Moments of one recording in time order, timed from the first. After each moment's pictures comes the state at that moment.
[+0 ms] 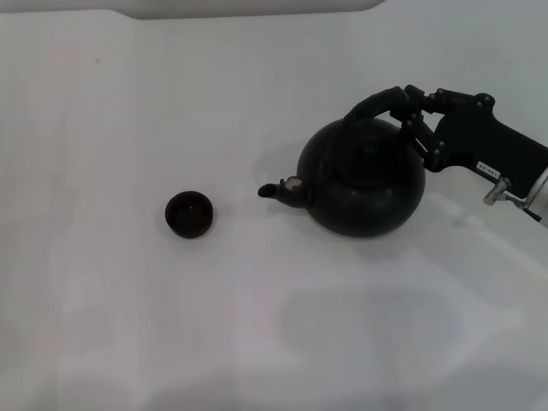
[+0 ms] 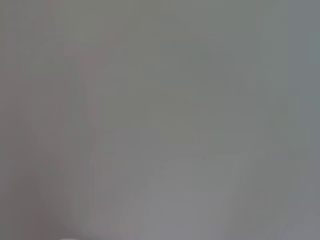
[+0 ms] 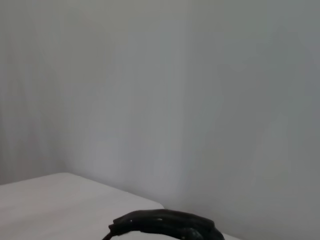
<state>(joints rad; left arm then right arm) -0.18 -2.08 0.31 -0.15 -2.18 -1.51 2.81 0.31 2.03 -1.58 -0.38 2.45 1.19 -2.48</state>
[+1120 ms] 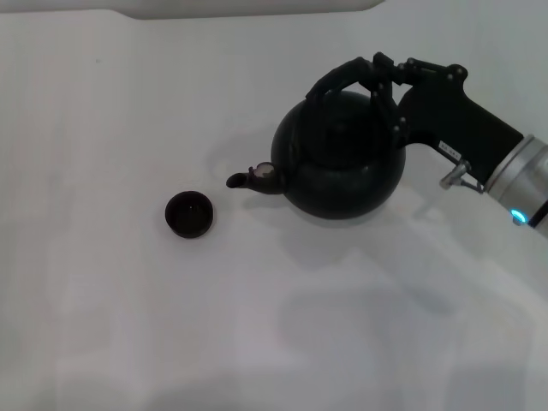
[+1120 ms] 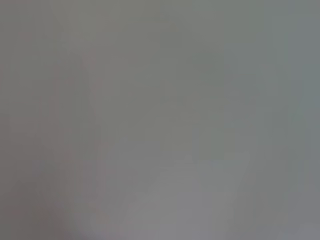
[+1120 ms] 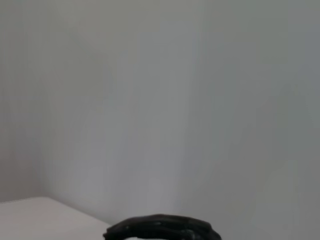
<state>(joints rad) -0.18 -2.08 0.31 -0.15 -2.18 -1.52 2.81 0.13 2.03 -1.92 -0.83 2.78 0.87 -2.64</state>
